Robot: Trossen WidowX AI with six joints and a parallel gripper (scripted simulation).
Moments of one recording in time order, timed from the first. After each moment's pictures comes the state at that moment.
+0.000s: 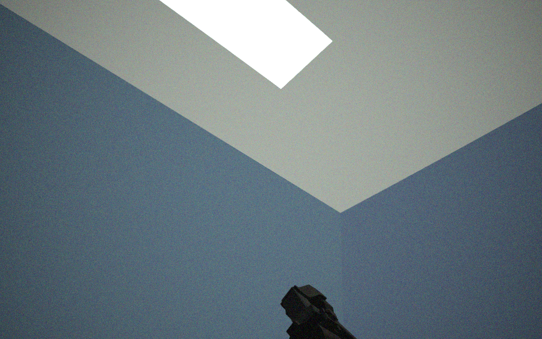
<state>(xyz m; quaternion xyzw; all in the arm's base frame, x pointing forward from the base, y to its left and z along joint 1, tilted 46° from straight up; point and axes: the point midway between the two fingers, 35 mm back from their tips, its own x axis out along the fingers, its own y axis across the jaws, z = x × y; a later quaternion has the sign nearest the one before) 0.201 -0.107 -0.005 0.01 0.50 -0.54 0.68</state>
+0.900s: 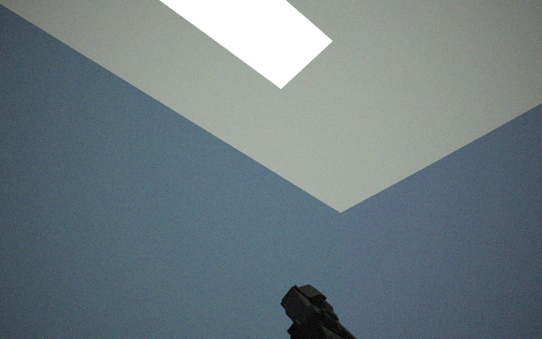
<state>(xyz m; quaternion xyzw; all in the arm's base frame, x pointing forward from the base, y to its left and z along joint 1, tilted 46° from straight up) 0.201 -0.106 -0.006 -0.04 0.53 -0.50 0.68</state>
